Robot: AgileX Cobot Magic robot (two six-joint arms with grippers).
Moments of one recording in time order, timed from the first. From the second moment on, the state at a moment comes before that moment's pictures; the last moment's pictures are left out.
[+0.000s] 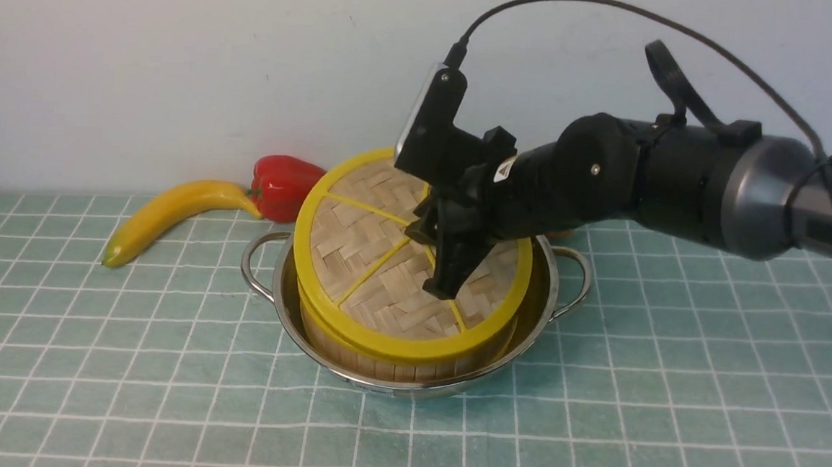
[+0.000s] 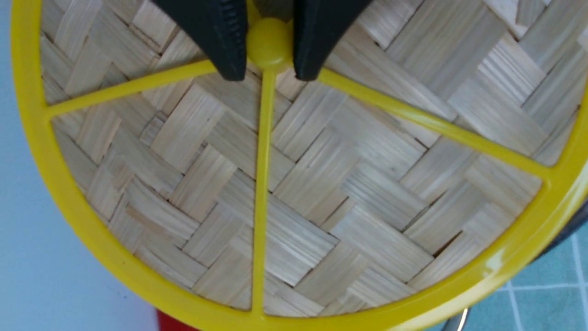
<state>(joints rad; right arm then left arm) 0.61 1.98 -1.51 0.44 0.45 -0.97 -0.03 0.00 0.01 0.12 0.38 0.03</state>
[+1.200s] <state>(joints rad) 0.61 1.96 -1.51 0.46 0.43 -0.97 -0.03 0.00 0.01 0.12 0.38 0.03</state>
